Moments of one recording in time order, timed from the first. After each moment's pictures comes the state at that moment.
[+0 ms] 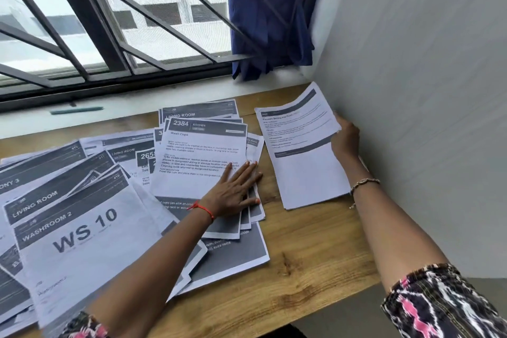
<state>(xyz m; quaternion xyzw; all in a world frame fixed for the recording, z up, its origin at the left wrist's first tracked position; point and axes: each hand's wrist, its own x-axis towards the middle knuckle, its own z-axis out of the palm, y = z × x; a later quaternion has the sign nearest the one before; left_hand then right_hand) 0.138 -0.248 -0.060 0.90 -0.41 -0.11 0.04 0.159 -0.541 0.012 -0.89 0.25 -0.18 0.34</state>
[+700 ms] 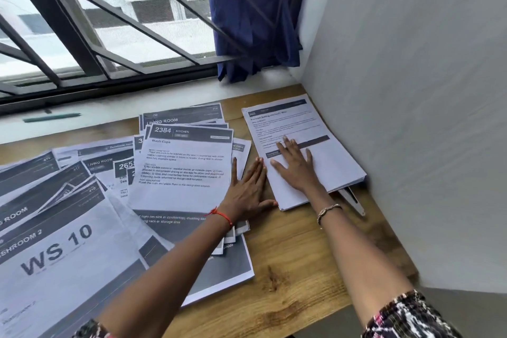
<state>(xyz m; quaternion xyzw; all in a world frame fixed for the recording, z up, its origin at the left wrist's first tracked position) 0.136 -0.326 -0.047 0.93 -0.36 -0.09 -0.02 0.148 -0.502 -0.051 -0.98 0.05 0.10 0.16</state>
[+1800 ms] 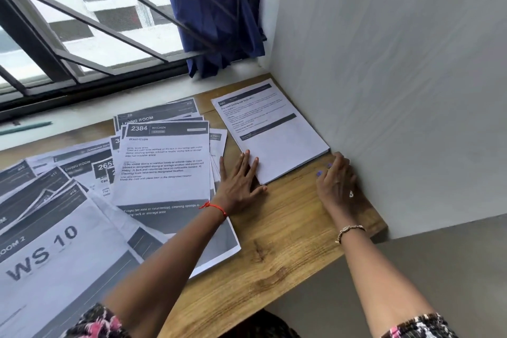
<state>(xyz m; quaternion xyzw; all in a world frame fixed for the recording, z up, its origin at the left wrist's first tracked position) 0.109 -0.340 -0.050 0.92 -0.37 -0.12 0.03 0.021 -0.554 -0.050 -0.90 0.36 -0.19 0.14</state>
